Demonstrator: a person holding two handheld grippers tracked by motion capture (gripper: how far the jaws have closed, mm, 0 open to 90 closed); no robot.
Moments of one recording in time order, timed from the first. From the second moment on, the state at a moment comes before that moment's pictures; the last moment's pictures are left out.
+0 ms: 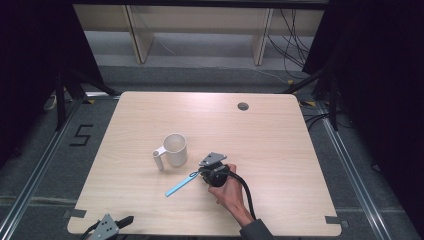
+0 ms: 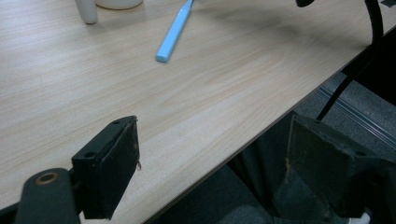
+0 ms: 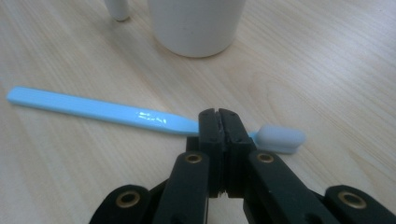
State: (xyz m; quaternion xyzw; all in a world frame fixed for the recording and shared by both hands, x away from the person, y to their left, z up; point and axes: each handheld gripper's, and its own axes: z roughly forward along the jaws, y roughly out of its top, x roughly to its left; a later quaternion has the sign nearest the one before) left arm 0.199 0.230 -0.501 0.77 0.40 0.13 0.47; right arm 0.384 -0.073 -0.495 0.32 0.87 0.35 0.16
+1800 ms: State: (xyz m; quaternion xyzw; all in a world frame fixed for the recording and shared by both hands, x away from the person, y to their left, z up) left arm 0.277 0.189 -0.485 0.81 0.37 0.12 0.44; right arm 0.257 -0.210 -0.482 0.42 0.81 0.37 0.13
